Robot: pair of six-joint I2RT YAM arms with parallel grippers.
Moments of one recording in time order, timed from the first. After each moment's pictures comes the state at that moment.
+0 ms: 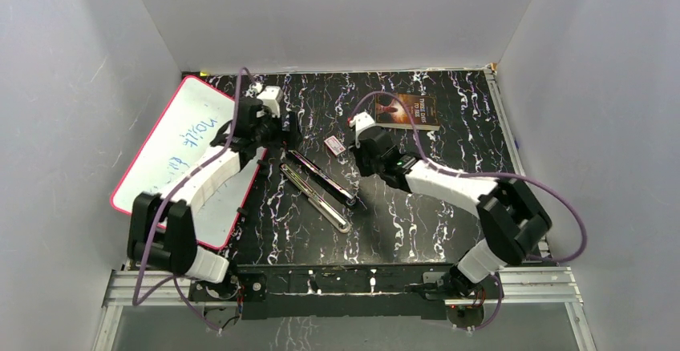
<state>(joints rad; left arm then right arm) -0.30 1.51 1.03 -0.21 0.17 -0.16 0.79 1.59 0.95 -0.11 0.19 0.15</state>
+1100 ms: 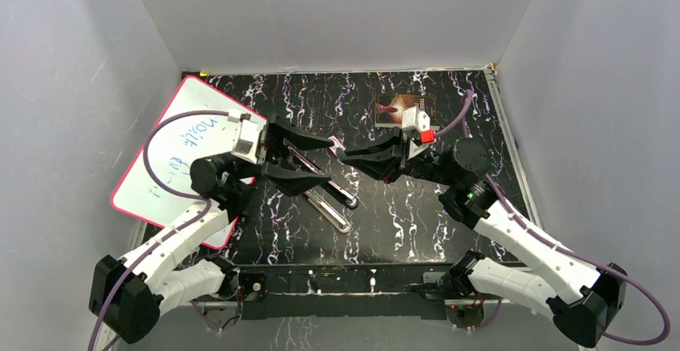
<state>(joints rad) -0.55 1.00 0.72 1.11 0.92 -0.65 0.78 0.92 0.84 0.40 -0.65 0.17</state>
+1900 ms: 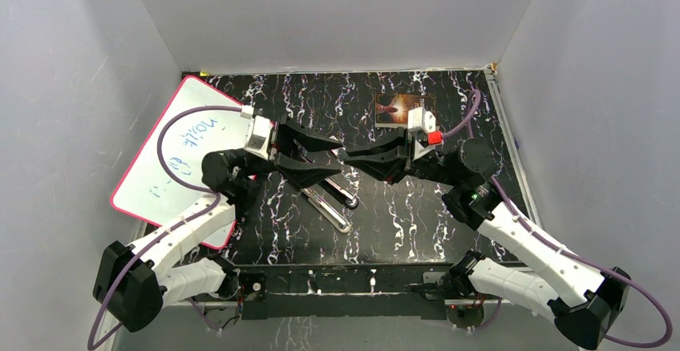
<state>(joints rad) -0.61 1.09 0.74 1.12 0.89 -0.61 0.78 0.89 0.86 0.41 -0.67 0.18</state>
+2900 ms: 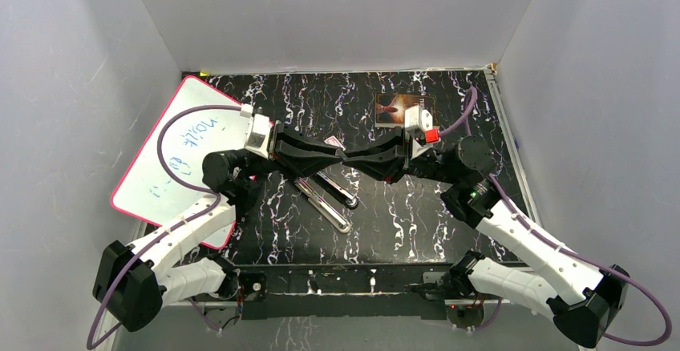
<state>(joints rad) -0.63 1.09 0.74 1.12 0.86 -0.62 0.78 0.91 0.88 0.39 -0.69 0.19</state>
